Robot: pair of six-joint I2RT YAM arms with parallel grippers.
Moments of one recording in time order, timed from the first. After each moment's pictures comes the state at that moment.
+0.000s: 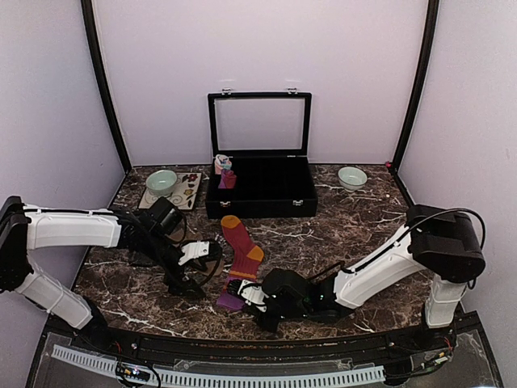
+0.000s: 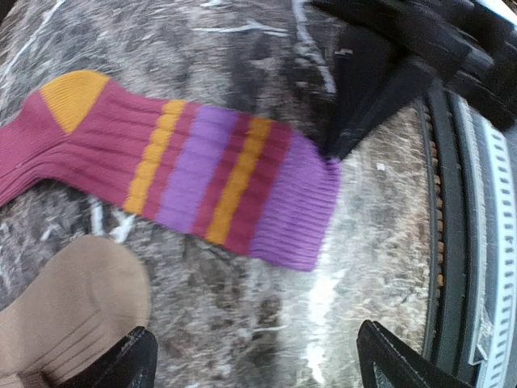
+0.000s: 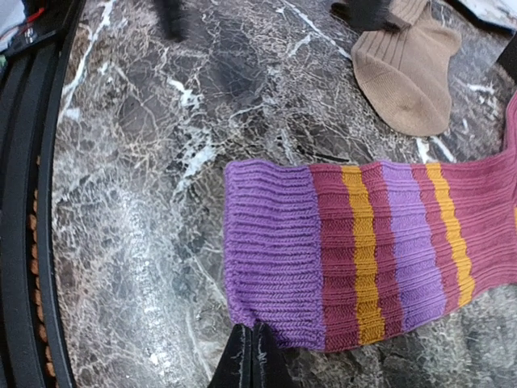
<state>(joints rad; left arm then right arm) -0.68 1.40 0.76 -0.52 0.51 0.65 1.34 1.89 0.82 0.37 0.07 0.01</state>
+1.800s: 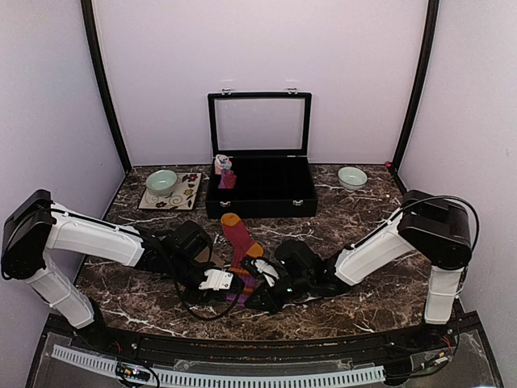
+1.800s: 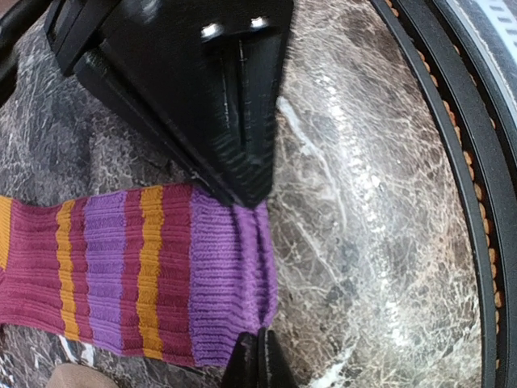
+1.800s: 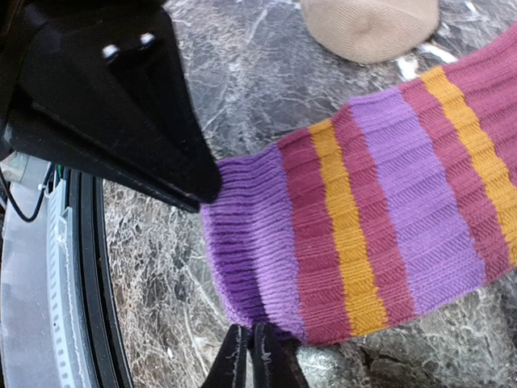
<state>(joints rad) -0.91 1.54 0.72 -0.27 0.37 0.82 1.11 1.93 0.84 0.38 -0.43 0.38</state>
